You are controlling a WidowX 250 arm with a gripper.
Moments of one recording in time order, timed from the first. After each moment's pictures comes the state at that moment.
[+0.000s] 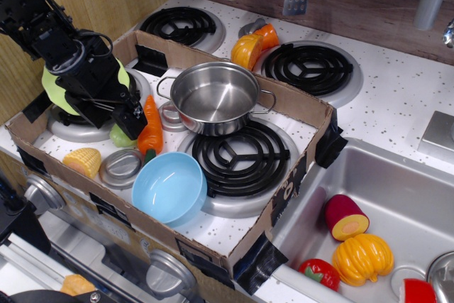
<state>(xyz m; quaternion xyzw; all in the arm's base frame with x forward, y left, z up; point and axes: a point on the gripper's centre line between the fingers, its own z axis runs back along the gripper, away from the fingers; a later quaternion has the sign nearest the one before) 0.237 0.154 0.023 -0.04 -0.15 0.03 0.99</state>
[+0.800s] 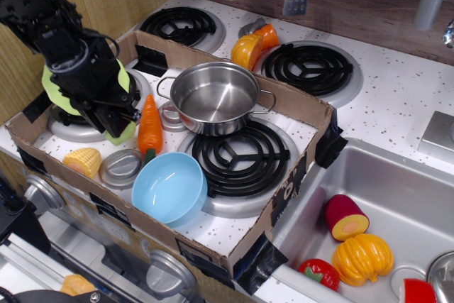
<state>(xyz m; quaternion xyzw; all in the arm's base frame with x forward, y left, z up) 0.227 0.152 0.035 0.01 -0.13 0.04 0.99</state>
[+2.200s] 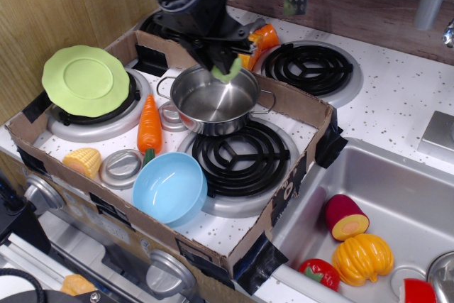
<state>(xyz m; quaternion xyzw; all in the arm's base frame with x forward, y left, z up) 0.321 0.066 0.085 -0.02 -0.24 0.03 0.97</state>
